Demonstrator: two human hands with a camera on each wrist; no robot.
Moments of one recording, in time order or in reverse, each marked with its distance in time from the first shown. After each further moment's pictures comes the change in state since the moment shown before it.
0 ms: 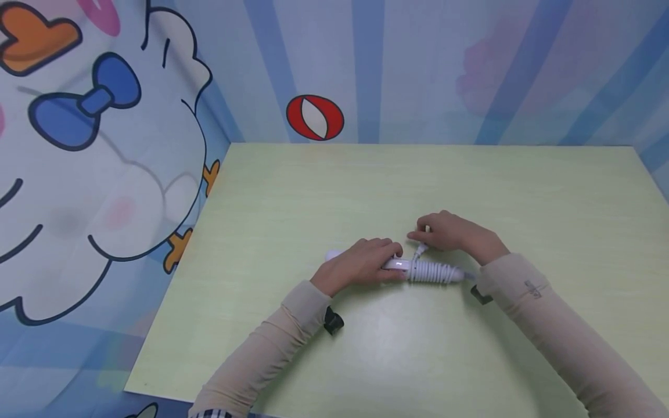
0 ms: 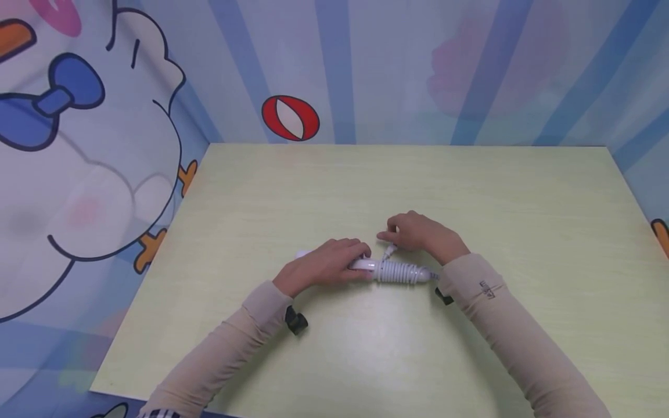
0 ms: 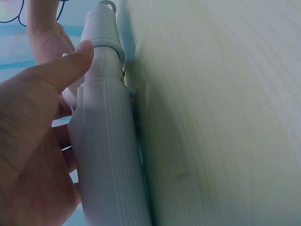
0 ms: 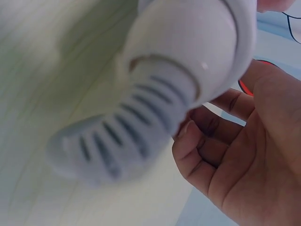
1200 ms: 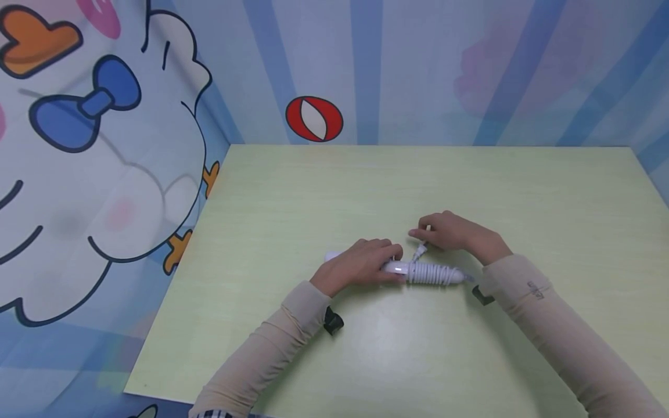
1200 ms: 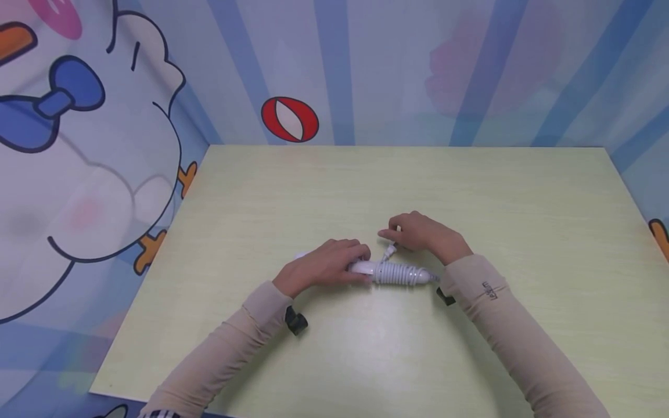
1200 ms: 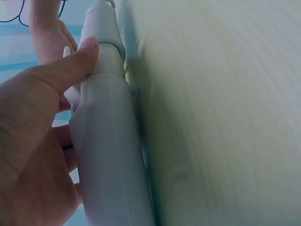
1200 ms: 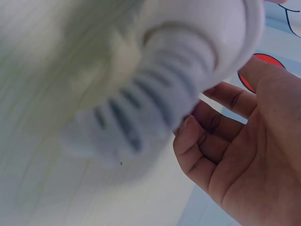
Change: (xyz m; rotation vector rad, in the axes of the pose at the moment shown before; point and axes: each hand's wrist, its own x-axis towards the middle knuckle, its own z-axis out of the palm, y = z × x) left_hand 0.001 0.001 -0.001 0.036 -0.013 0.004; right_hand -0.004 0.002 -0.003 0.034 0.005 0.023
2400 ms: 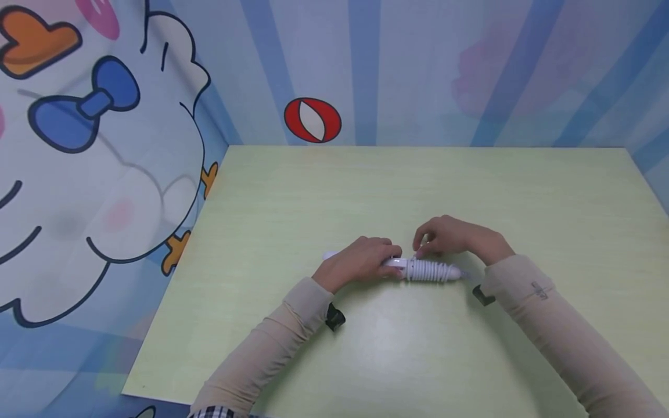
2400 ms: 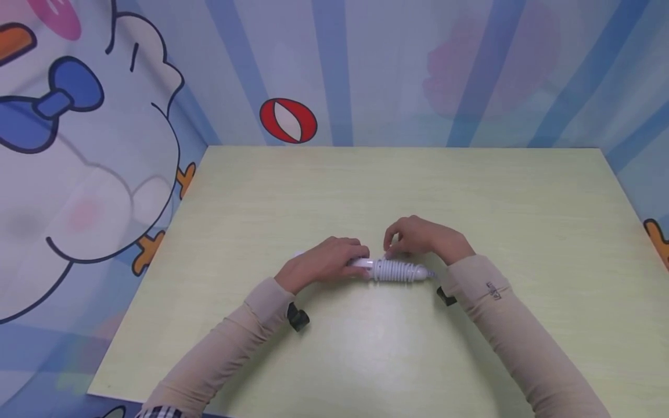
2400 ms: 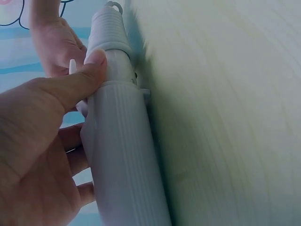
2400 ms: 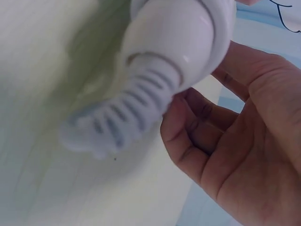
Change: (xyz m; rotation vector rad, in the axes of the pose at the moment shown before) left_hand 0.006 0.004 -0.008 0.044 -0.006 0.023; right_hand -0.007 0.001 -0.004 0.047 -0.127 -0.070
